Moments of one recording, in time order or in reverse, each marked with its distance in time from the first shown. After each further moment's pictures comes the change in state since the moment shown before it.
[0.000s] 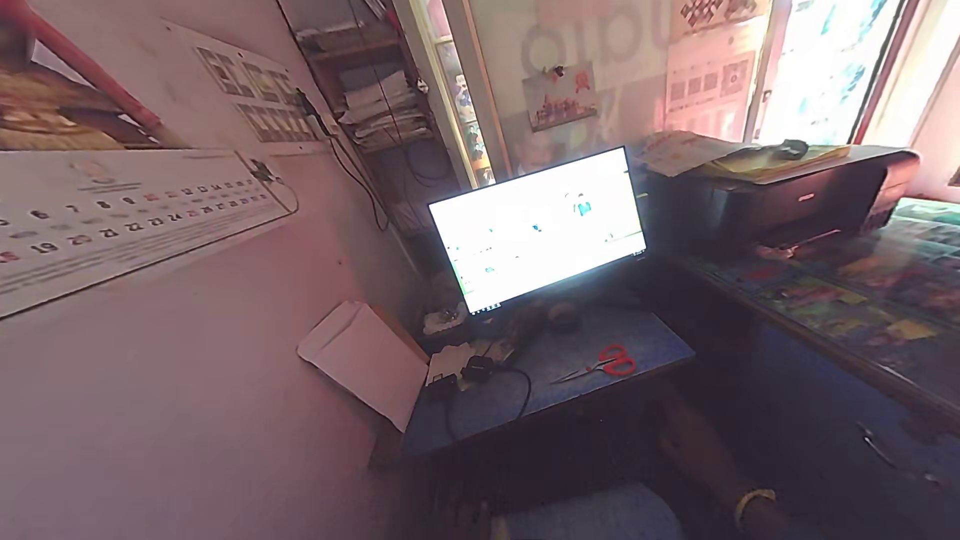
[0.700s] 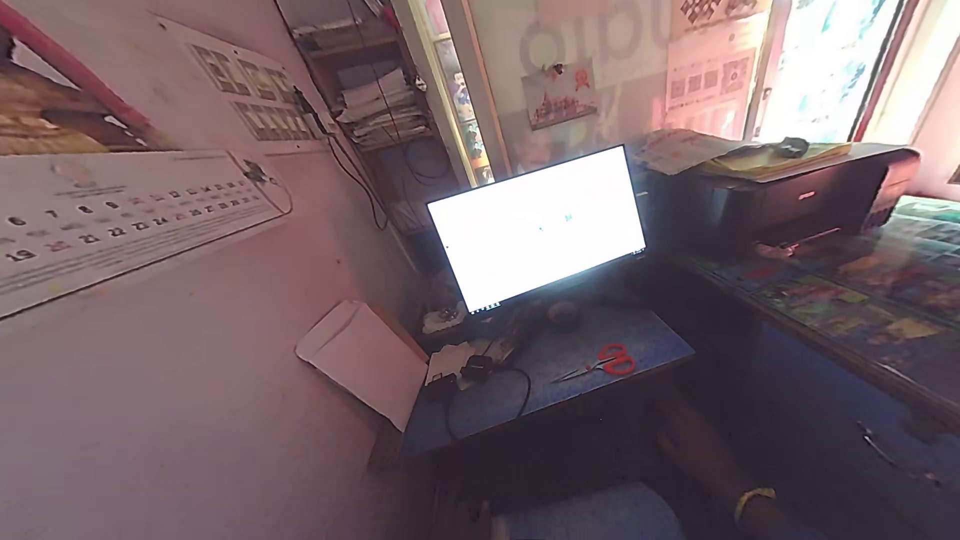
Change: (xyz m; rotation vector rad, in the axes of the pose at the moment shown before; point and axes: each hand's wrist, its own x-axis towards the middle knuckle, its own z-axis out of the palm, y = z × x) left_hand 0.000 0.002 0.001 0.037 -0.058 -0.084; right_hand -0.001 0.002 0.001 -0.026 -0.018 -0.016
